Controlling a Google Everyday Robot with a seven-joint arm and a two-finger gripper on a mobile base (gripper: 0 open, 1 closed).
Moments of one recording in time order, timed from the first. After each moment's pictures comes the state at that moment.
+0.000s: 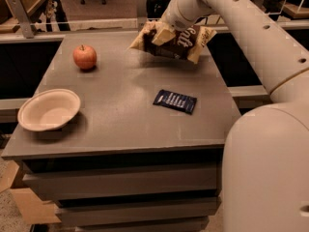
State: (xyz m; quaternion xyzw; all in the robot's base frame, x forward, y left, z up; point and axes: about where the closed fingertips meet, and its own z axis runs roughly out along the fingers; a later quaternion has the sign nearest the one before) arm 0.809 -0.034 0.935 -0.61 0.67 -0.01 0.42
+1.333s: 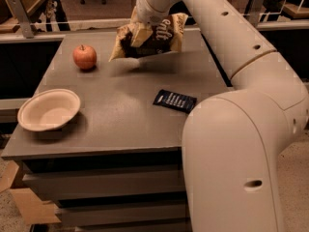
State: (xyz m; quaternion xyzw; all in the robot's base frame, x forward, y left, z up) arm 0.788 0.052 0.937 -0.75 0.56 -0.02 0.36
